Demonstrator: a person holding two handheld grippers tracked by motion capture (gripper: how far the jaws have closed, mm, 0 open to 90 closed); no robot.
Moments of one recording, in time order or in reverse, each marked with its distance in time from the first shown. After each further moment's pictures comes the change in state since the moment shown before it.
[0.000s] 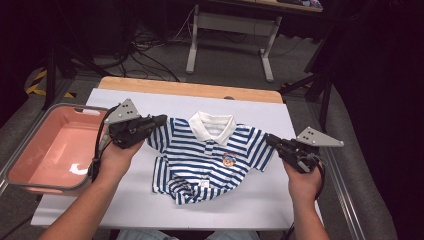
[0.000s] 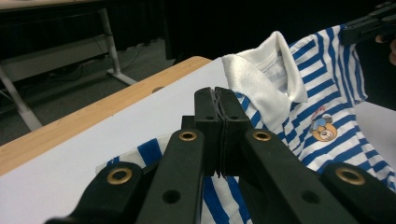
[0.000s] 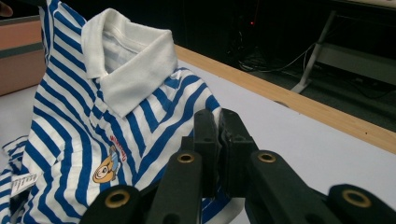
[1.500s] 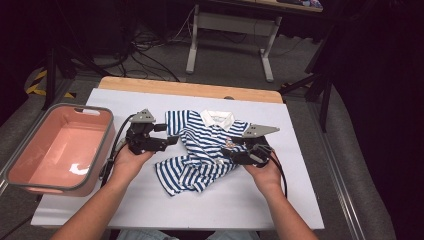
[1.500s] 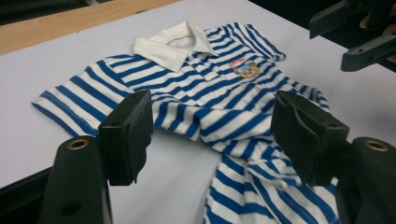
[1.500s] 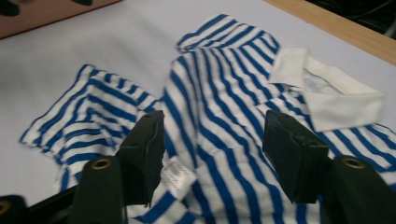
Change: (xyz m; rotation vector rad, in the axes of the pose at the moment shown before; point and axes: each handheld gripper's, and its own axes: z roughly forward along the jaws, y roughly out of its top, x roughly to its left) left arm 0.010 -0.049 0.042 0.214 -0.076 -0.139; right arm 0.043 -0.009 0.107 0.253 0.194 -0.050
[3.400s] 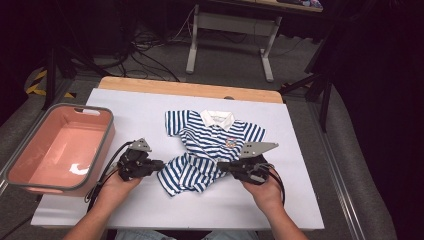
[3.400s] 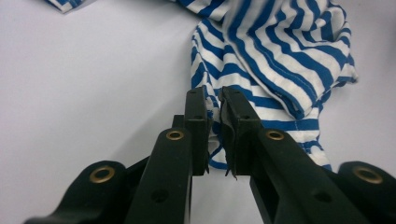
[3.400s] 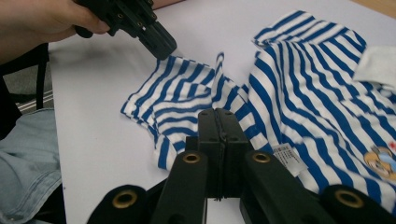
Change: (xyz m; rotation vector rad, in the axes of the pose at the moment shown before) left arm -0.017 -0.061 -0.003 0.272 -0.024 -0.035; right arm 0.042 -0.014 -0.022 -0.003 0.190 -0.049
